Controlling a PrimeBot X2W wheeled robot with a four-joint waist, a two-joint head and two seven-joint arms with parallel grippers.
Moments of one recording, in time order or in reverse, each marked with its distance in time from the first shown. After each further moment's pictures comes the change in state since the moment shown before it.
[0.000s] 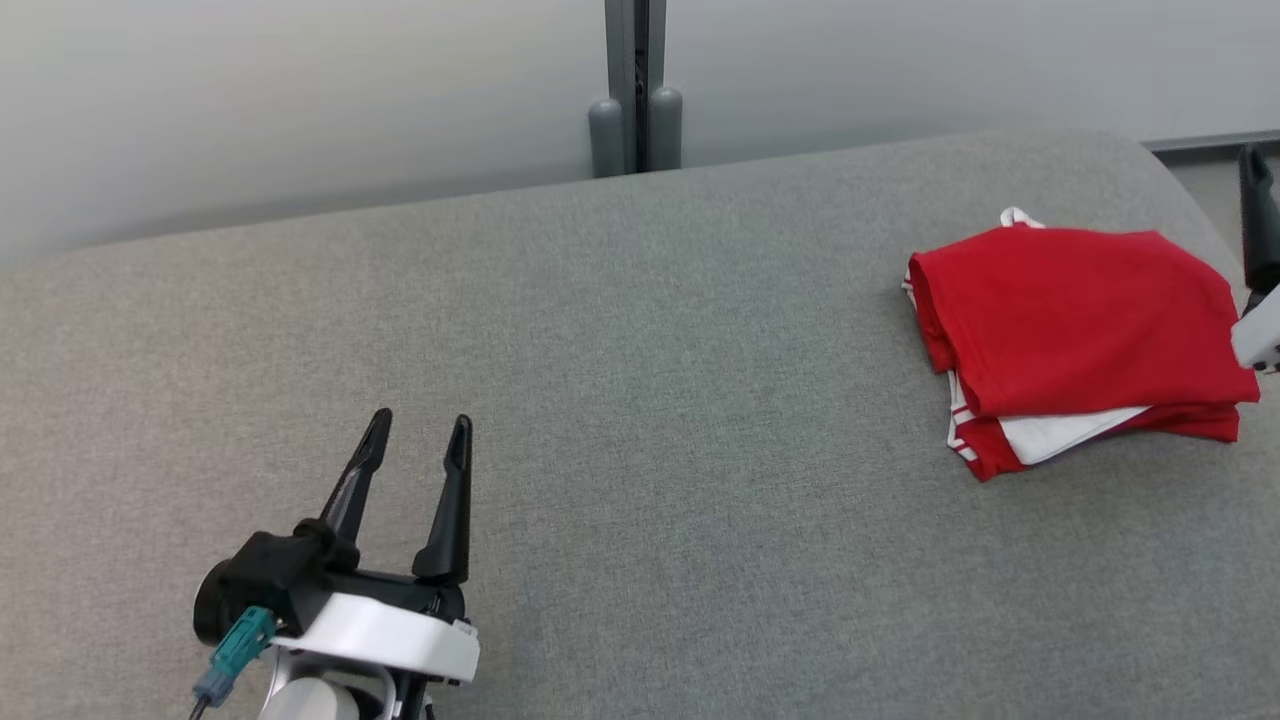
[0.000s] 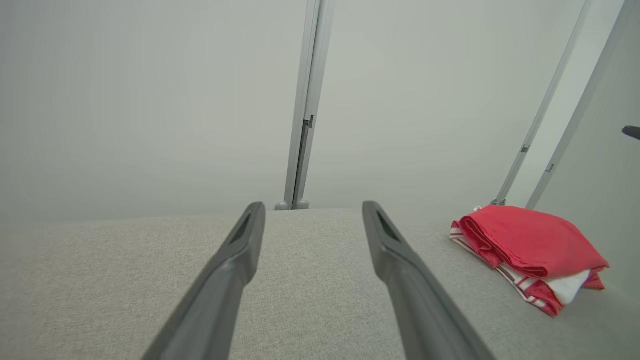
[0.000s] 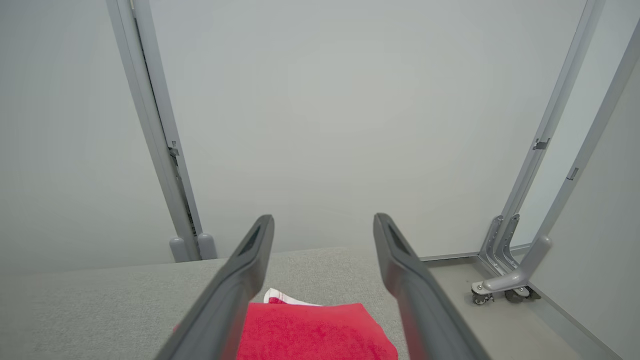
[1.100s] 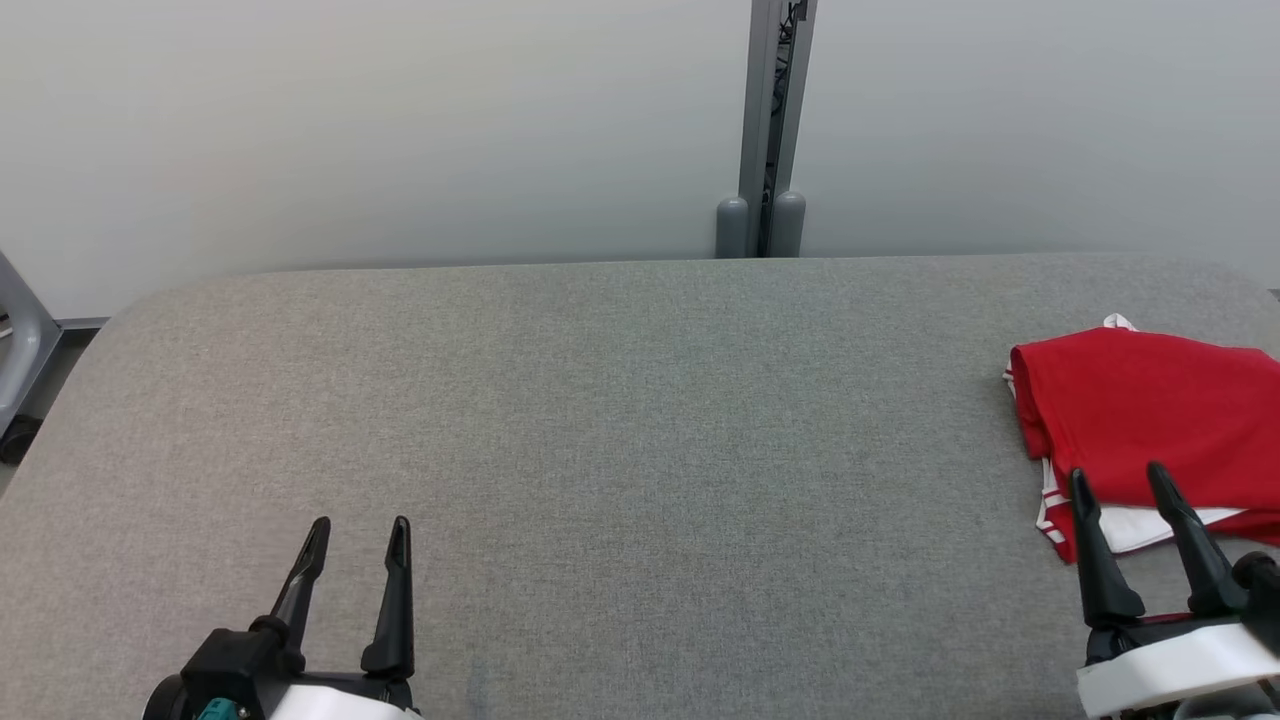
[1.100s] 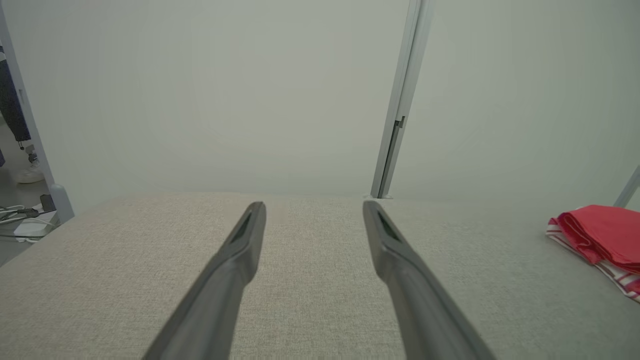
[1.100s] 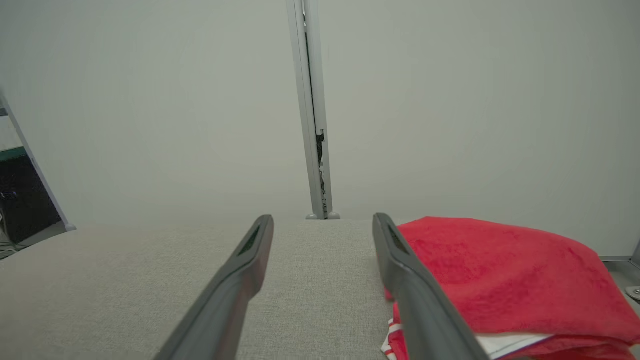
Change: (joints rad) left arm 0.168 0.000 0.128 0.000 0.058 0.001 0.000; right arm 0.865 0.306 -0.414 -0.788 -0.334 0.000 0.000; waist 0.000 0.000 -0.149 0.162
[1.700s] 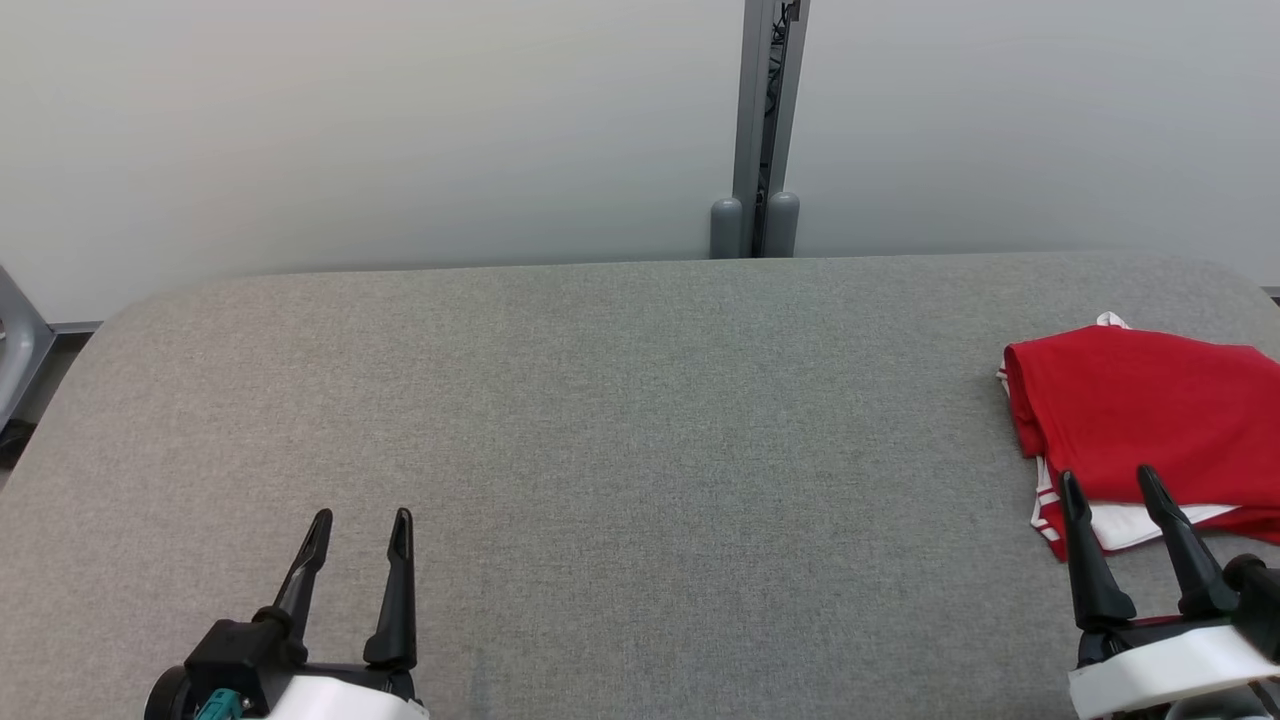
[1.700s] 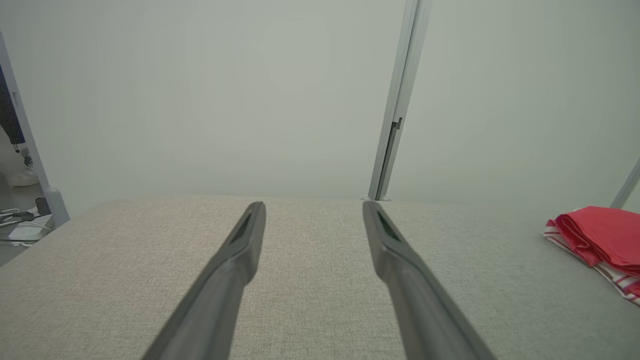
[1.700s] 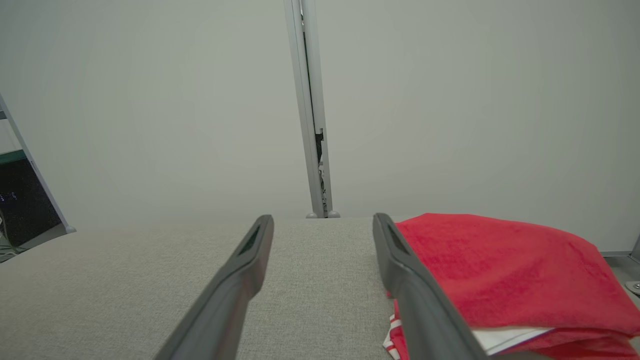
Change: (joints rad) left arm -0.017 -0.001 -0.008 0.017 0.003 0.008 0.000; right arm 0.002 0.008 0.019 -0.002 0.002 0.000 0.000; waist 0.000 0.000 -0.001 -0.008
